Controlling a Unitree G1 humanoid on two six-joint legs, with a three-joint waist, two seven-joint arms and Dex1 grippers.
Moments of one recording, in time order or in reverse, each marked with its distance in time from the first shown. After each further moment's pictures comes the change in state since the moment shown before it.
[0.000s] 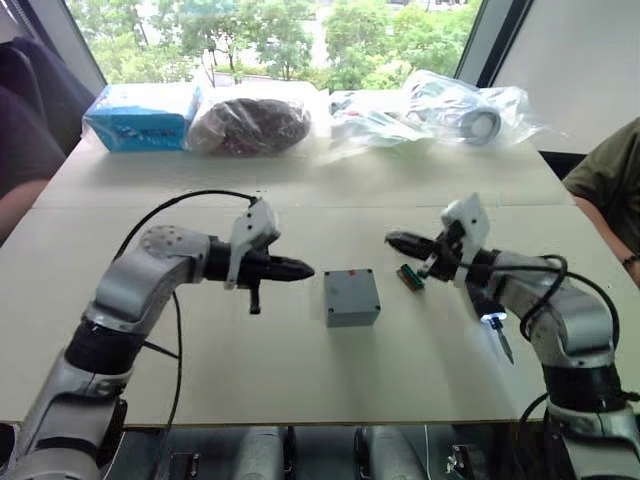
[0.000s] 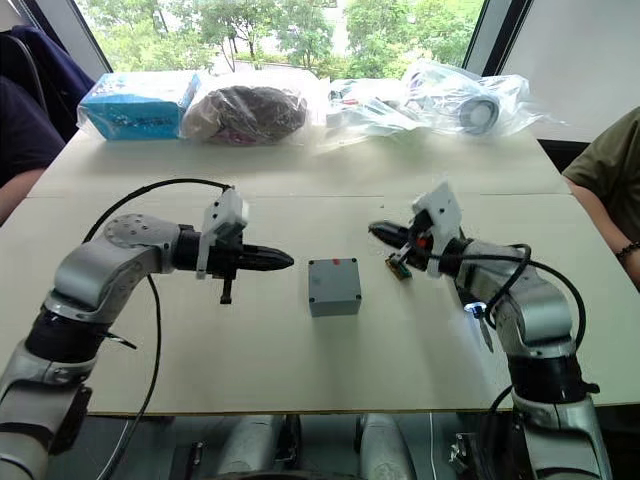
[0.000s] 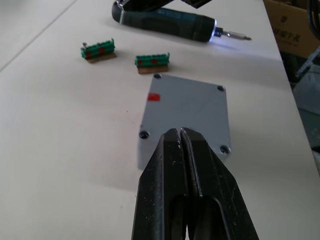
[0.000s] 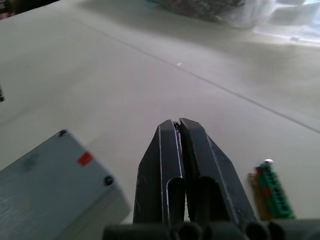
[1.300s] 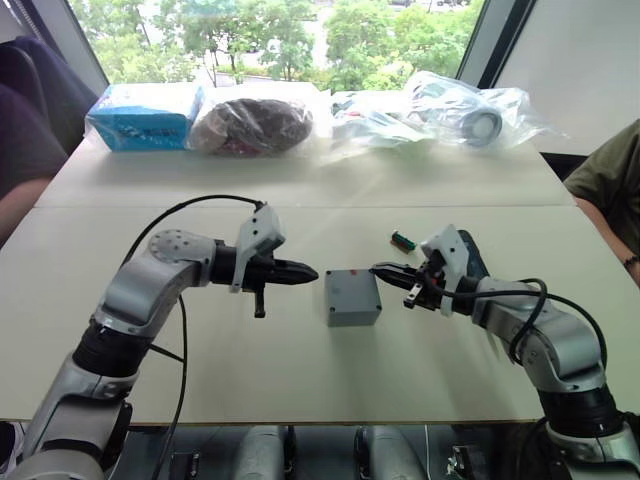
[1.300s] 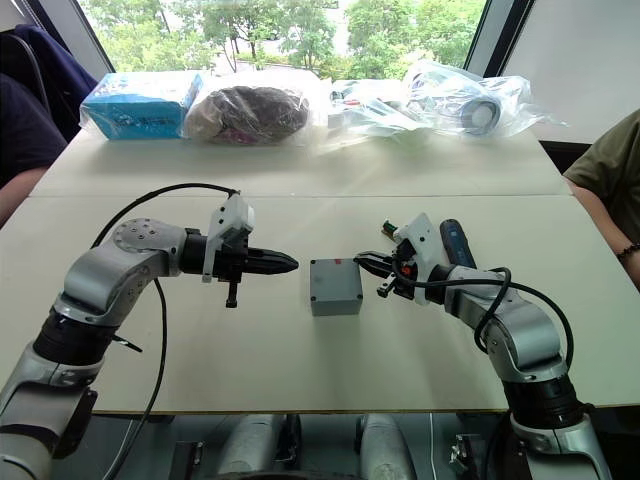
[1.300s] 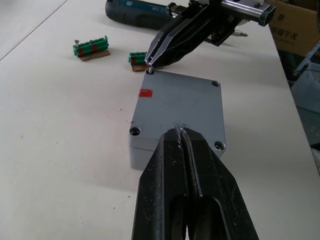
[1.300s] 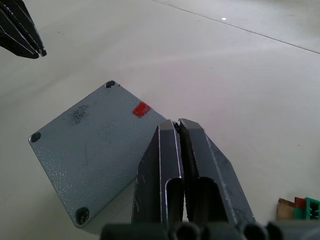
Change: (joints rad) left arm 0.003 -0.035 -0.017 0.036 0.027 -0.040 0.022; right arm 0.063 -0.014 0.070 -0.004 -0.009 -0.017 -0.040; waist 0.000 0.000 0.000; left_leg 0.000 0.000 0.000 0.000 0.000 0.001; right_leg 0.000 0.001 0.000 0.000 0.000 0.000
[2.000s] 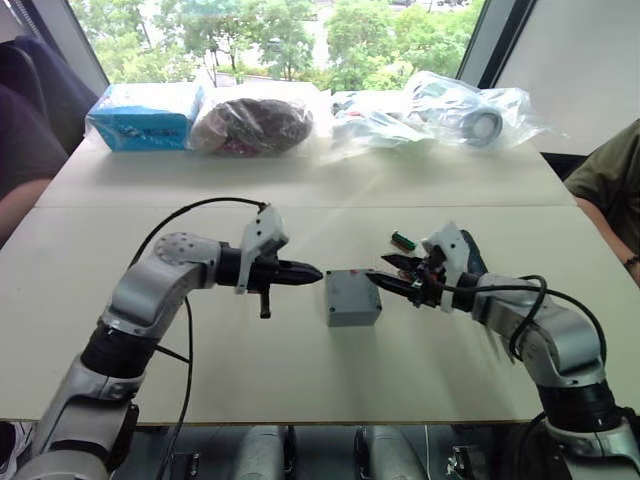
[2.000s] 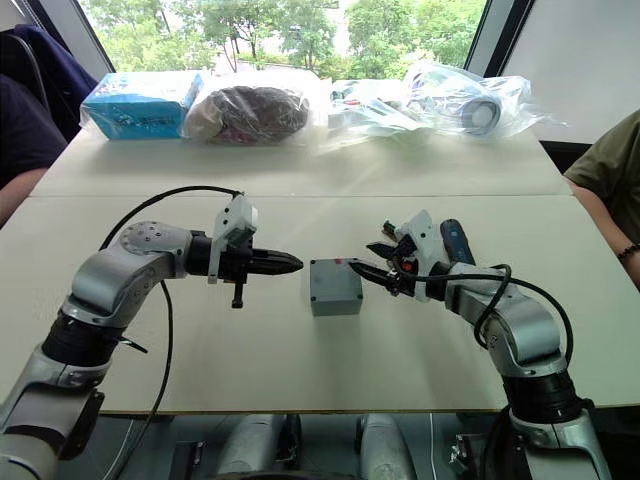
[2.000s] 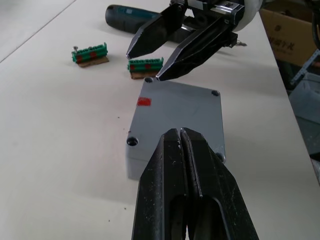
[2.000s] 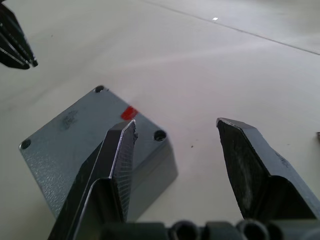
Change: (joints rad) left arm -0.004 -0.080 0.015 0.007 -0.003 -0.007 0.058; right arm -0.043 0.001 -0.092 0.004 0.061 0.094 -0.051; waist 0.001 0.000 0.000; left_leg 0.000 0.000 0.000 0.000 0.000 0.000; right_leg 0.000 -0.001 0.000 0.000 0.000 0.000
